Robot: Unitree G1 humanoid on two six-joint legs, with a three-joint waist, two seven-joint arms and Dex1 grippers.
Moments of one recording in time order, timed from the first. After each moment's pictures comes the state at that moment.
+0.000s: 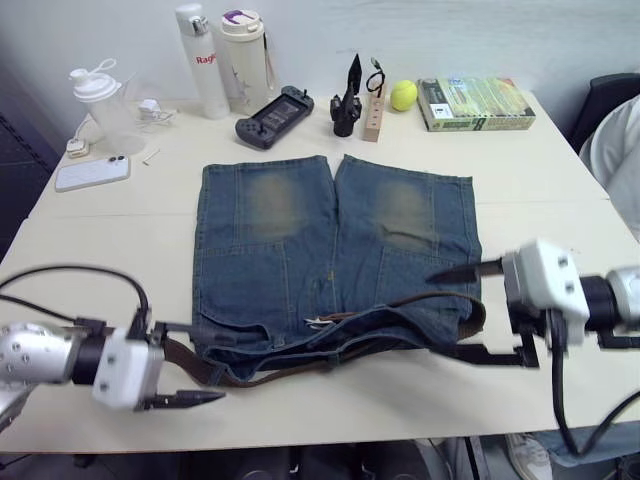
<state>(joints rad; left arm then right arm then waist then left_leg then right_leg) 0.16 1.40 0.02 -0.27 -0.78 -0.37 -0.97 -0.35 -1.08 -0.23 -0.59 0.80 0.73 1.05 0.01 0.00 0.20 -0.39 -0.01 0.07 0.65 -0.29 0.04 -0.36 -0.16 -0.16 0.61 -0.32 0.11</state>
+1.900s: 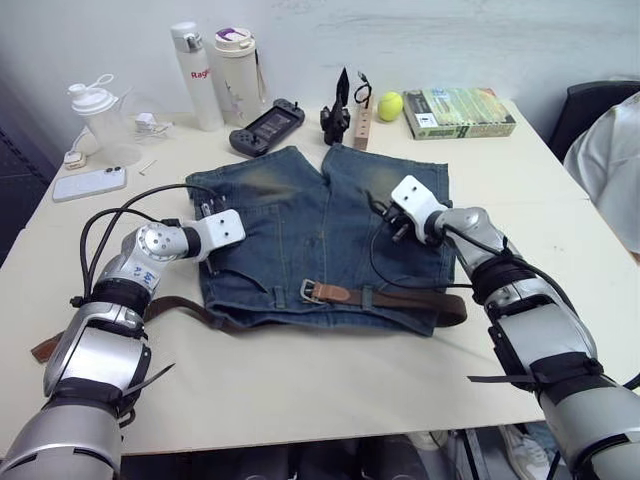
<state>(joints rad) -0.97 0.64 -0.32 1.15 0.27 -0.46 -0.58 -1.12 -0.39 0.27 1.15 -0.11 0.07 0.51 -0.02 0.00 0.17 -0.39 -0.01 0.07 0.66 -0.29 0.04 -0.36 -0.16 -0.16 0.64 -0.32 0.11</state>
